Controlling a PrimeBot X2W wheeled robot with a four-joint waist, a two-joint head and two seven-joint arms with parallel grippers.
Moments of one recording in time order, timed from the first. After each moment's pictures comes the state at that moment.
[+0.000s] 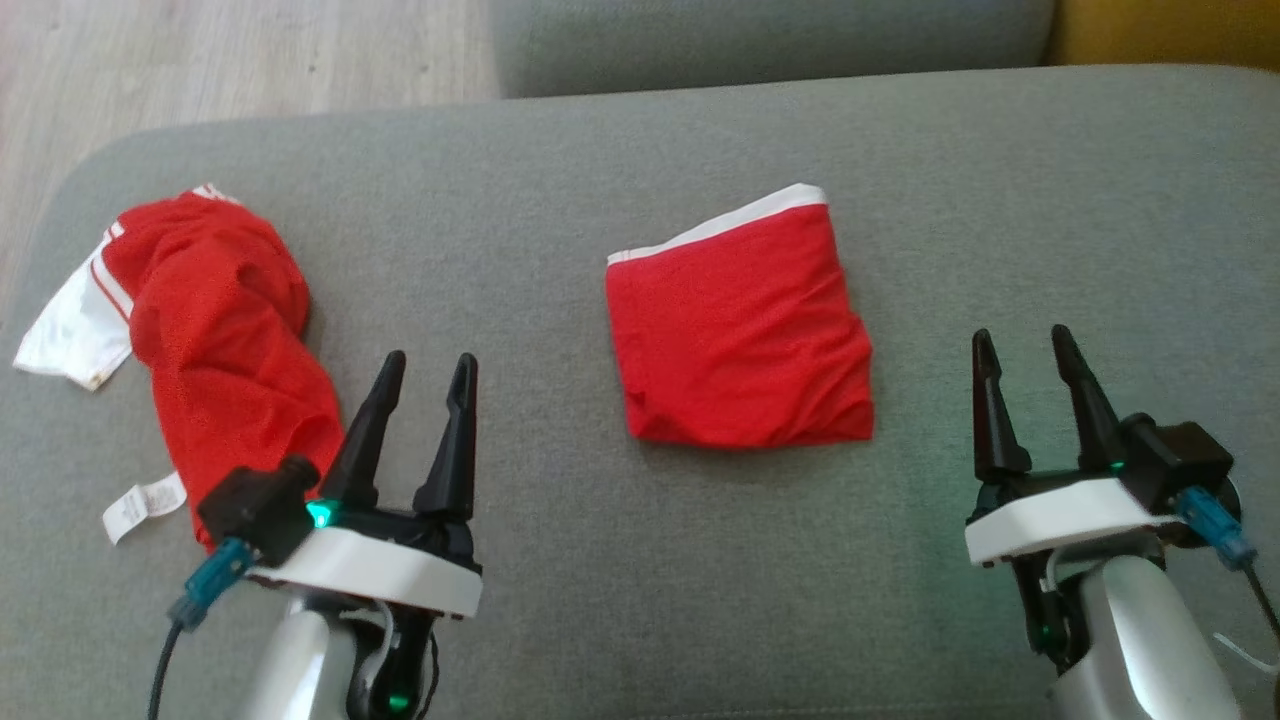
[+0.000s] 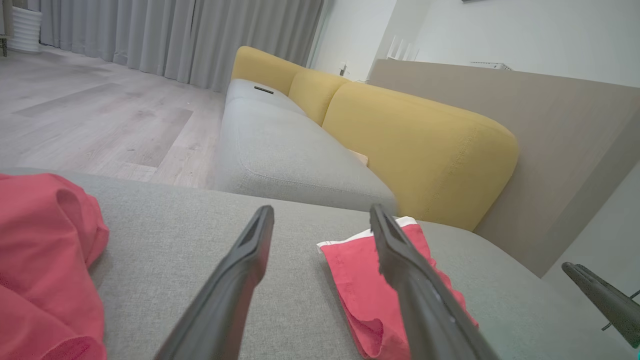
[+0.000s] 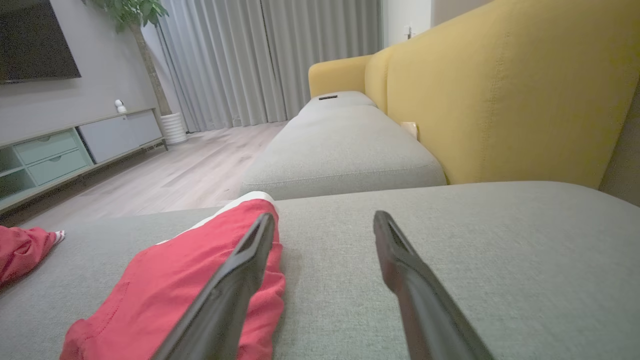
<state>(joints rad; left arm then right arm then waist) -0.08 0.04 -0.22 0.13 -0.38 -0.13 -0.26 -0.18 -0.05 0.02 0.36 0.15 0.13 -0.25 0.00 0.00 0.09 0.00</state>
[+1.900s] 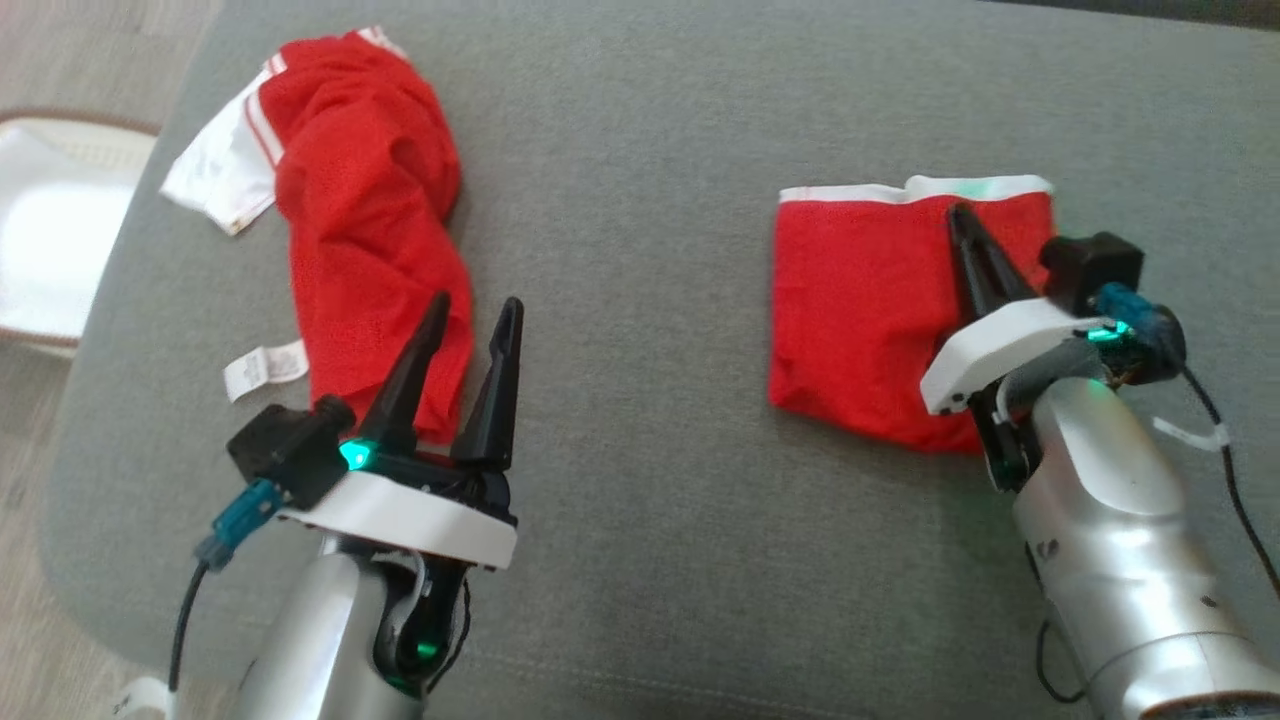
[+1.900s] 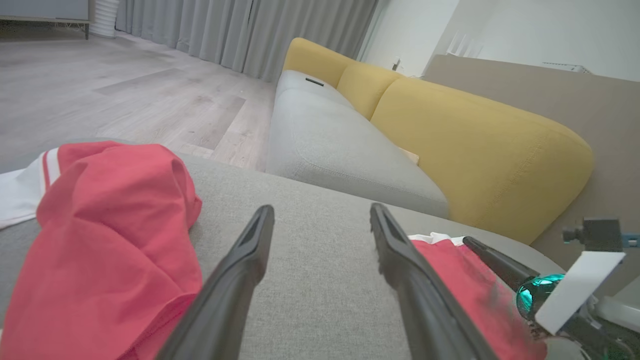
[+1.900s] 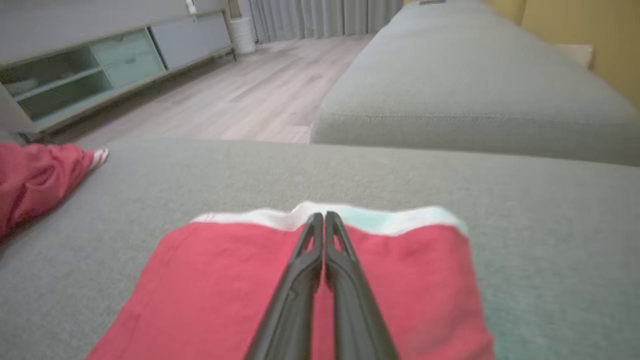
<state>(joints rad) -0.19 0.04 -0.30 0.15 -0.42 -0.13 -0.26 -0.67 -0.06 0.09 0.95 0.07 0.13 -0.25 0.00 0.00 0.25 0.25</state>
